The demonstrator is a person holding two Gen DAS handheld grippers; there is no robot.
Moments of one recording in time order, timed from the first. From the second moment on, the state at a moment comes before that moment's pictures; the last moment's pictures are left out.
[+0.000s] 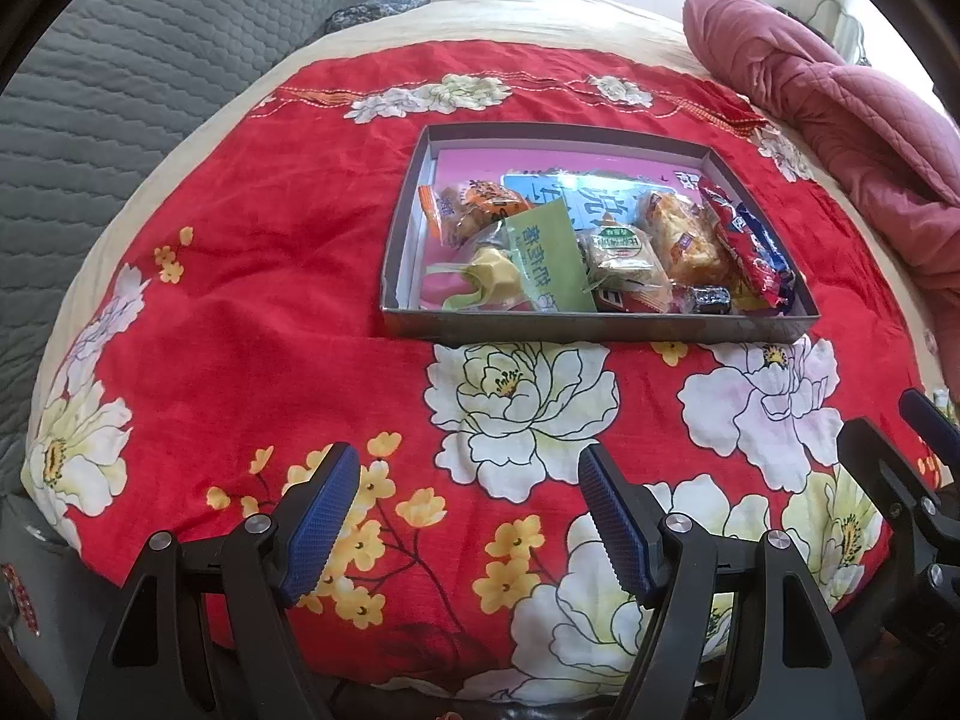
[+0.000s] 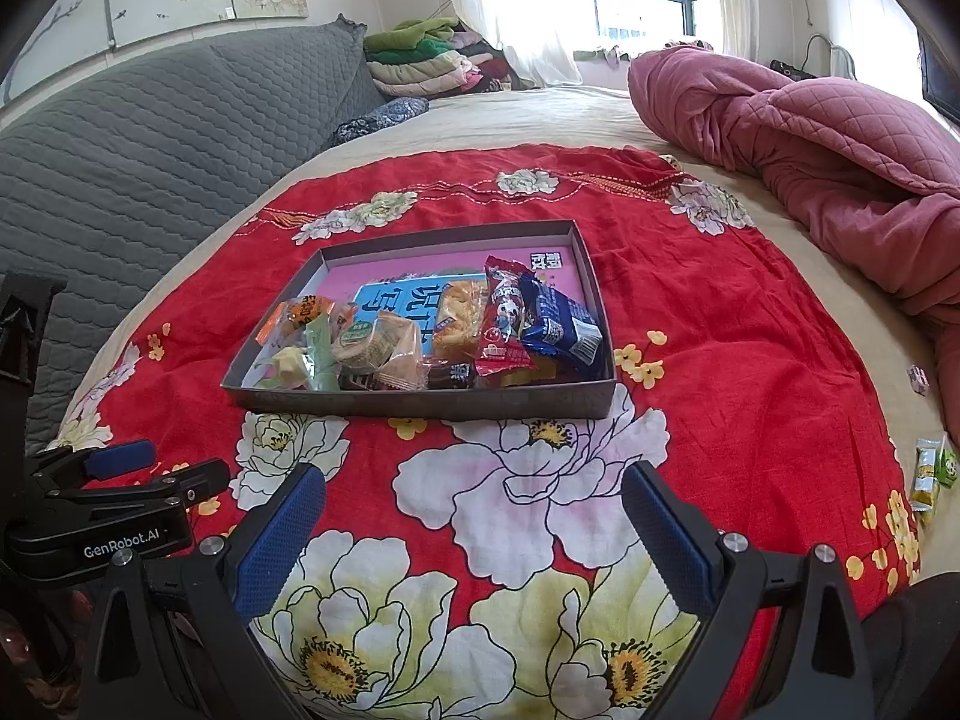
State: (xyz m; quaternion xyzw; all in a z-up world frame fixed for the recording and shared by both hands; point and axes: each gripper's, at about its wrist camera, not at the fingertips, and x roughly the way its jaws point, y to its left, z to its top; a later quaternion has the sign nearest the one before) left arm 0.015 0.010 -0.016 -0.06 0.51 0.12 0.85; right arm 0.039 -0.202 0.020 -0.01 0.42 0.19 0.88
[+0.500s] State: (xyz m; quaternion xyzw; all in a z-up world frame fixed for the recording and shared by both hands) left arm 0.015 0.012 -0.016 -0.06 0.50 0.13 0.85; right arm 0.040 -0.203 0.020 -0.01 0.42 0.19 0.88
